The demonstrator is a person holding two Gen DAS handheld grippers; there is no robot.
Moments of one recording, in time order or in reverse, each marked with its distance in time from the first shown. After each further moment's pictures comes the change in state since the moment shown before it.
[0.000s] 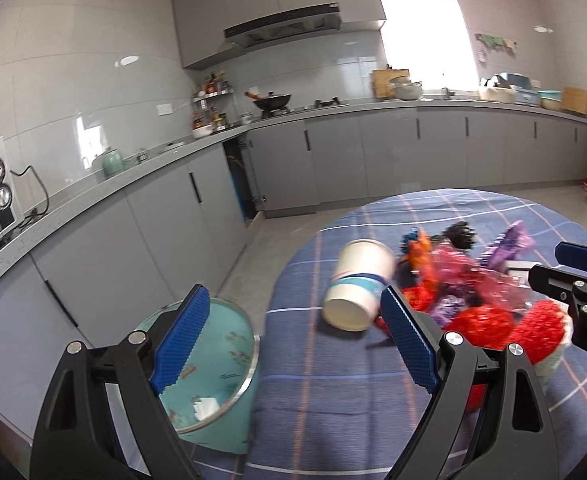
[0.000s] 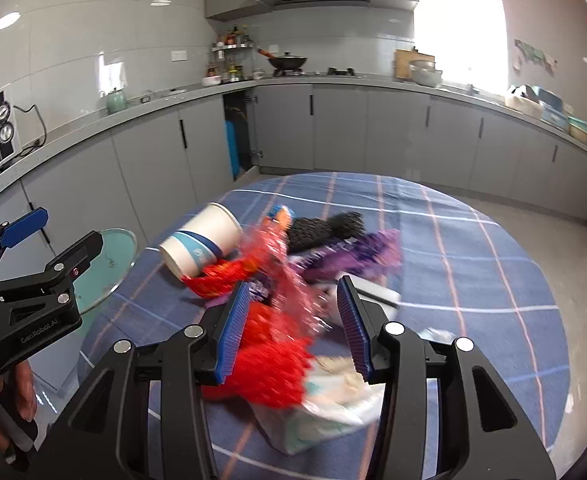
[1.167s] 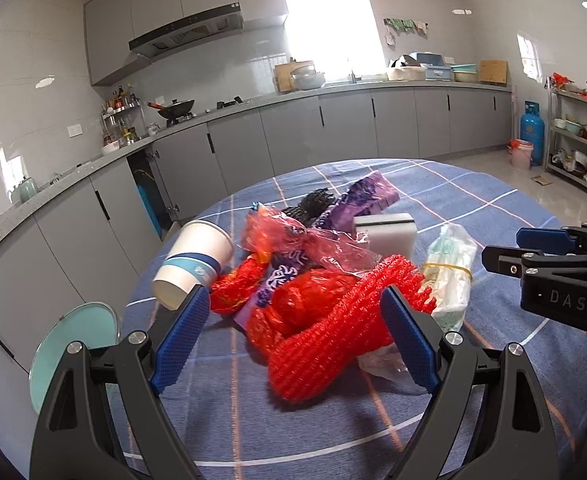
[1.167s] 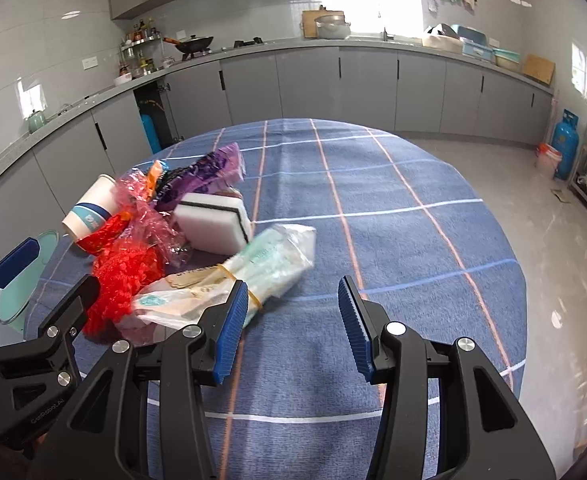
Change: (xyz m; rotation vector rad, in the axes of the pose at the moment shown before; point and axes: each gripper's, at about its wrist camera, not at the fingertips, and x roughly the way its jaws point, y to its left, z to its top) left arm -0.002 -0.110 -0.035 0.151 -0.001 -0.277; right arm -0.013 -0.084 -0.059 0.224 0.101 -0.201
